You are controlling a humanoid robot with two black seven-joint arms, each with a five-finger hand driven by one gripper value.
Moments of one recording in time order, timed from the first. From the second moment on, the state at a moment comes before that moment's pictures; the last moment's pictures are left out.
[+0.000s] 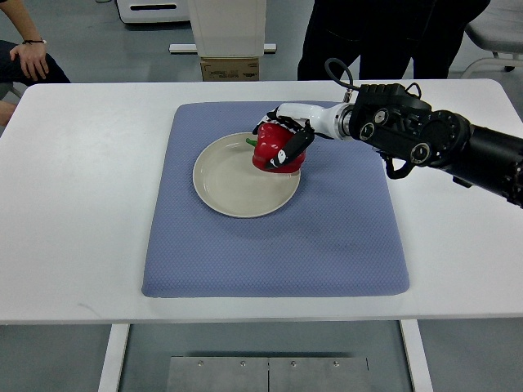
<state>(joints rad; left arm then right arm) -0.01 0.00 -0.22 -0.21 0.00 0.06 -0.06 1.42 0.00 -0.42 0.57 -0.39 0.23 0.15</state>
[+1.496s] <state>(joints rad) -0.01 0.00 -0.22 -0.21 0.00 0.06 -0.06 1.34 -0.21 -0.07 0.59 -0.32 0.22 0.15</state>
